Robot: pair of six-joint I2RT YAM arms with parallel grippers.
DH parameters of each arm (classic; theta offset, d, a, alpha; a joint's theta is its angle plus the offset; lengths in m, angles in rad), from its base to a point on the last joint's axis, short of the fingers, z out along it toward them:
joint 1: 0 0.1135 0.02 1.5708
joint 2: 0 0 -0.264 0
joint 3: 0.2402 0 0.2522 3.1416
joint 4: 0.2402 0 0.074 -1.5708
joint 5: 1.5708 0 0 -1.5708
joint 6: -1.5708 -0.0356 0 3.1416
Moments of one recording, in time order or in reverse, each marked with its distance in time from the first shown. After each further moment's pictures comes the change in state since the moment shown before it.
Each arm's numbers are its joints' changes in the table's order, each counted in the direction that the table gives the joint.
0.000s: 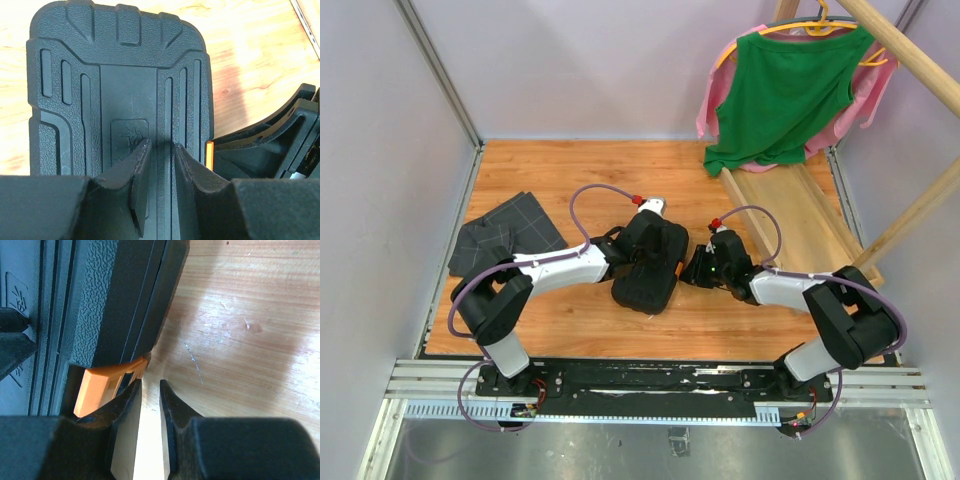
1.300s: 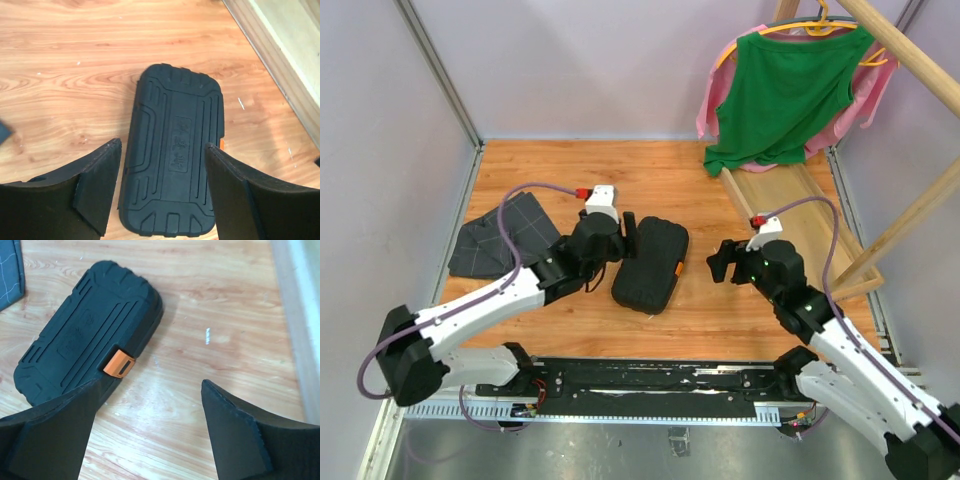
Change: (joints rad) left arm -0.009 0.464 -0.110 0.132 -0.261 -0.045; right arm 0.003 0.707 0.011 0.431 0.267 0.324
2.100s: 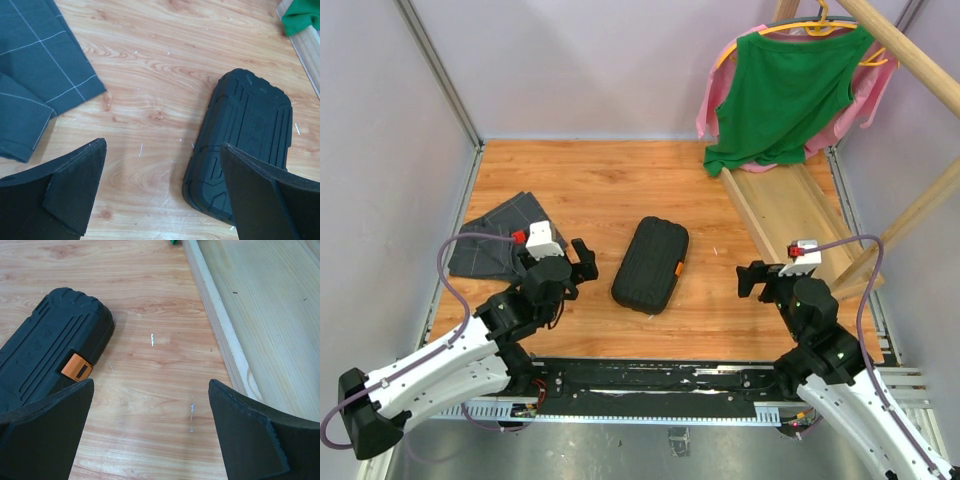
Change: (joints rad) left arm 0.001 0.515 -0.353 0.122 -0.307 0.121; right arm 0.004 0.490 -0.099 0.221 0.251 0.085
